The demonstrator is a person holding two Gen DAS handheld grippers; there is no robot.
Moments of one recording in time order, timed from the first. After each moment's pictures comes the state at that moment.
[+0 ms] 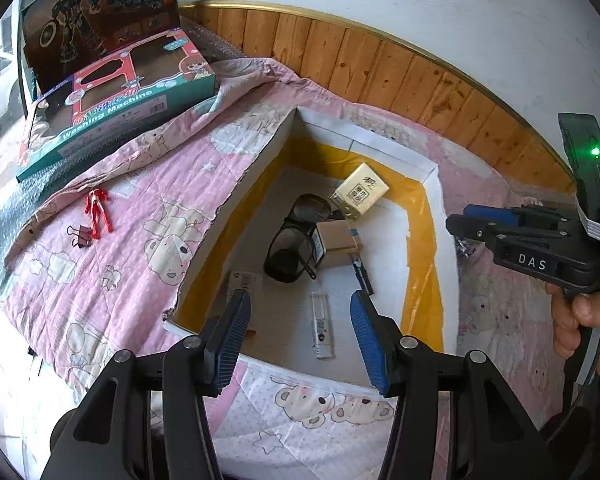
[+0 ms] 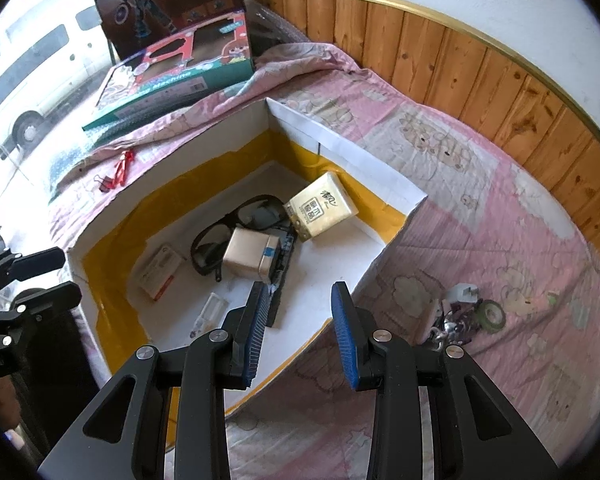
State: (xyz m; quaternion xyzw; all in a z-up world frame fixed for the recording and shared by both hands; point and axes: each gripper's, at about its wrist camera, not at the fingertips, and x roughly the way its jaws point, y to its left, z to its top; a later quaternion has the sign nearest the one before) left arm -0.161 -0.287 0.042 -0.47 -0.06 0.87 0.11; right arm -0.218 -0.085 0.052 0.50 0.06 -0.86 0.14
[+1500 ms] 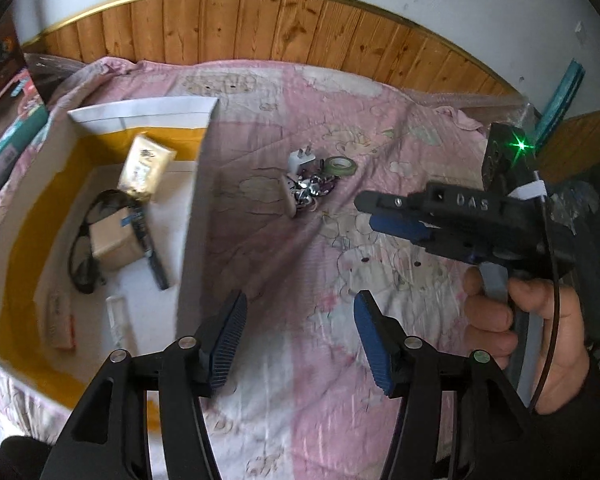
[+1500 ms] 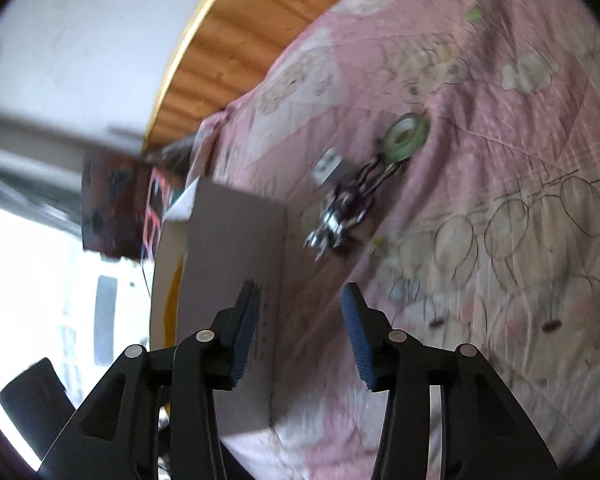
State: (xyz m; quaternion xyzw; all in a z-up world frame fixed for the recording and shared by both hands) left arm -0.161 -0.069 0.012 -0.52 0.03 0.82 0.25; right arm -0.169 0.168 -0.068 0.44 -0.46 -0.77 0.09
